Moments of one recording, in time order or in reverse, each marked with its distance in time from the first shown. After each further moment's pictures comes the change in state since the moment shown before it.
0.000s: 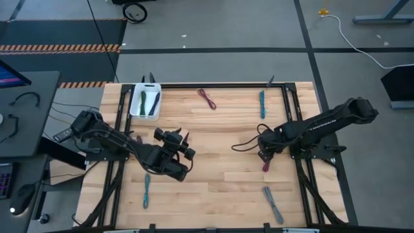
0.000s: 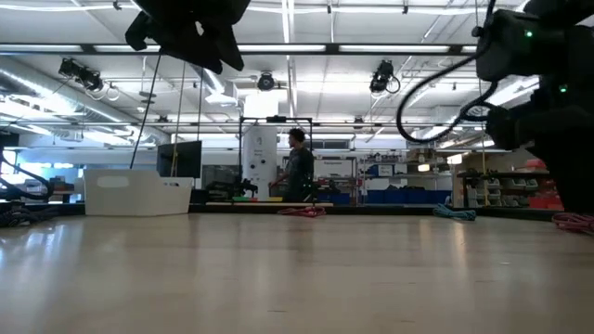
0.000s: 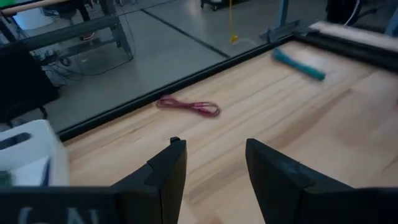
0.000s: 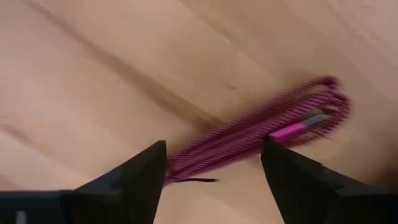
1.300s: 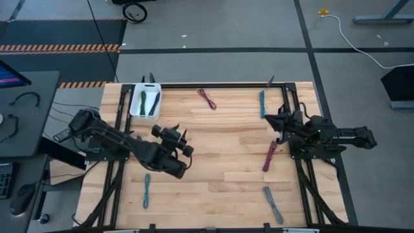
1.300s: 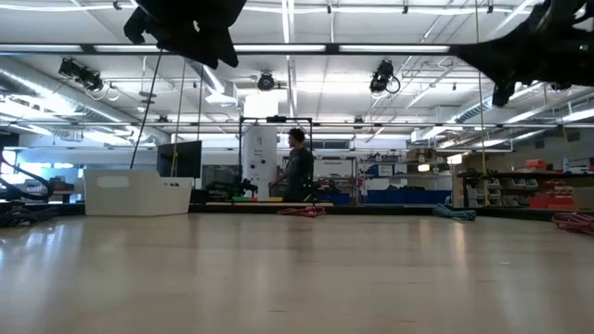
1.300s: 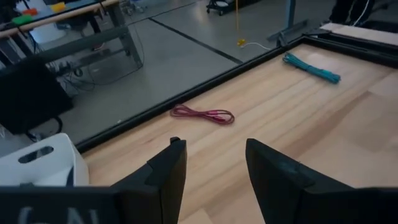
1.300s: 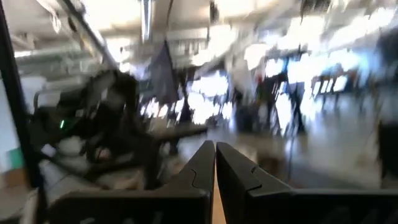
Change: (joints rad) left arm 0.023 -0.036 -0.001 -0.058 -0.027 0.030; right arm -0.207 -1.118 -0.527 1.182 0.241 -0.995
